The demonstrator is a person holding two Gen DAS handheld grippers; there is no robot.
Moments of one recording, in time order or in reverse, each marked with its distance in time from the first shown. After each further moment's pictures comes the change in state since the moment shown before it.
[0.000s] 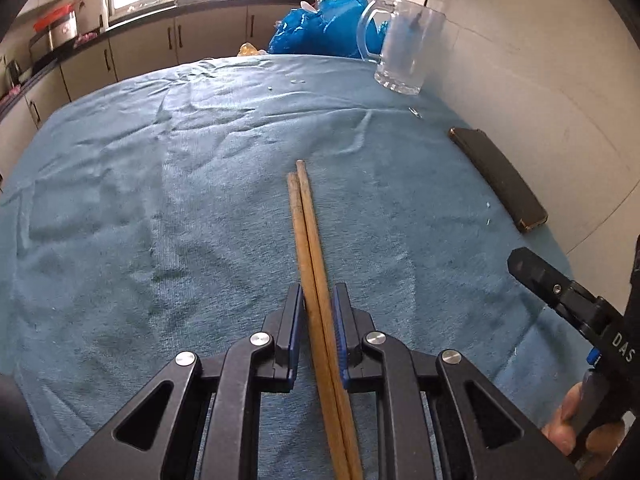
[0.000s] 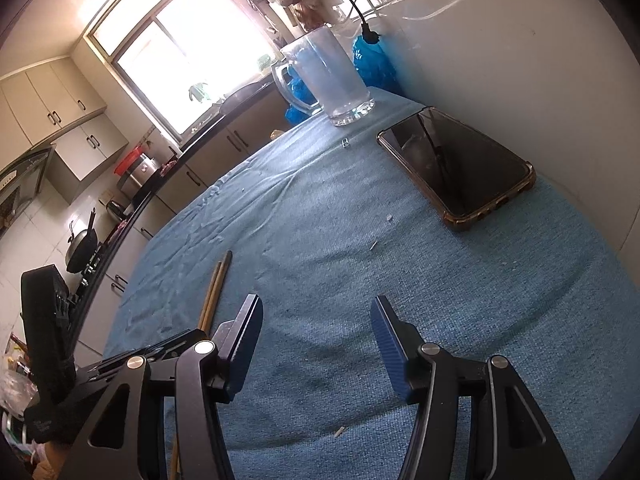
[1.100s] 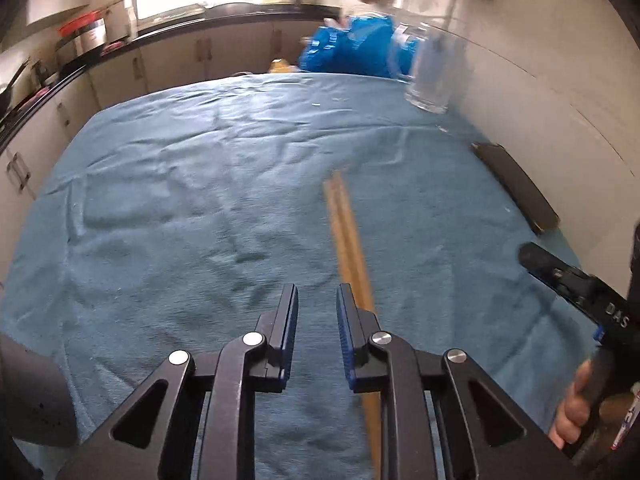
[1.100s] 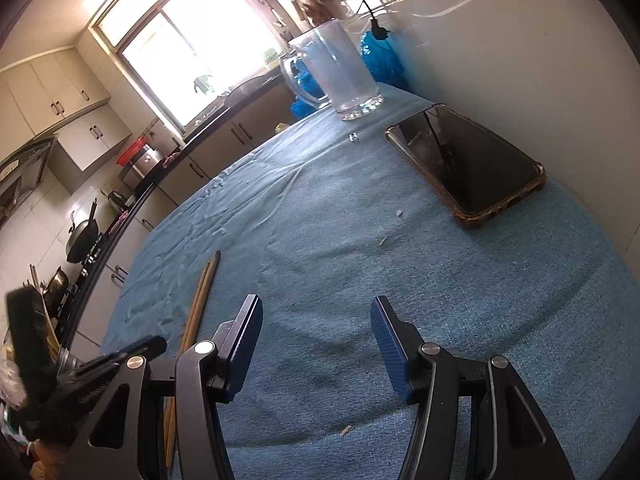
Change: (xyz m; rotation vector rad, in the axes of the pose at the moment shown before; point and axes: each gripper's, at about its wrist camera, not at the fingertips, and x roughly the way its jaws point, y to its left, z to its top) left arm -0.029 0.015 -0.010 0.018 -0.039 0.081; right arm 0.000 0.009 -0.005 -0.037 0.018 0.004
